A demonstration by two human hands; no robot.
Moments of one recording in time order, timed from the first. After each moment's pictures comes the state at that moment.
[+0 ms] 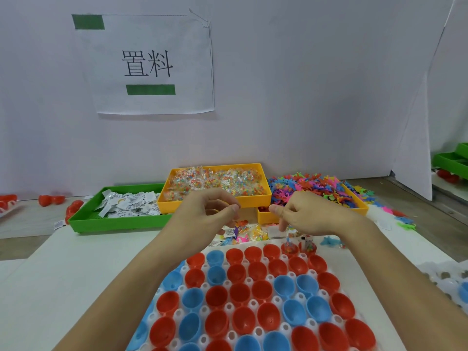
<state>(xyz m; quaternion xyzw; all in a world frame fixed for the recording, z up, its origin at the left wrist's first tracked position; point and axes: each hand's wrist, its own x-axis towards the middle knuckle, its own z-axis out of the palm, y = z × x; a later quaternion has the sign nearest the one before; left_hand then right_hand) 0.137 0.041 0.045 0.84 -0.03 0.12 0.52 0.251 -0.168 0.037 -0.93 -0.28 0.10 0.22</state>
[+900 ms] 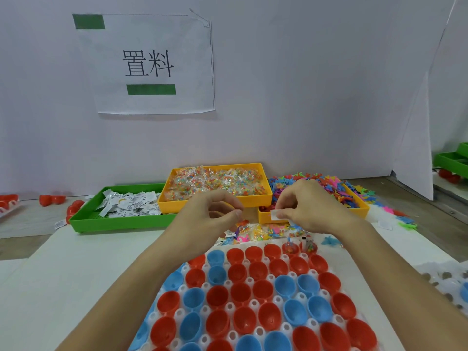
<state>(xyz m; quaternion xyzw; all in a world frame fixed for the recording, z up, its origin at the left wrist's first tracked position) 0.136 0.040 0.043 0.86 -0.04 0.11 0.50 0.258 -0.166 0.033 -0.92 -0.29 -0.04 0.26</state>
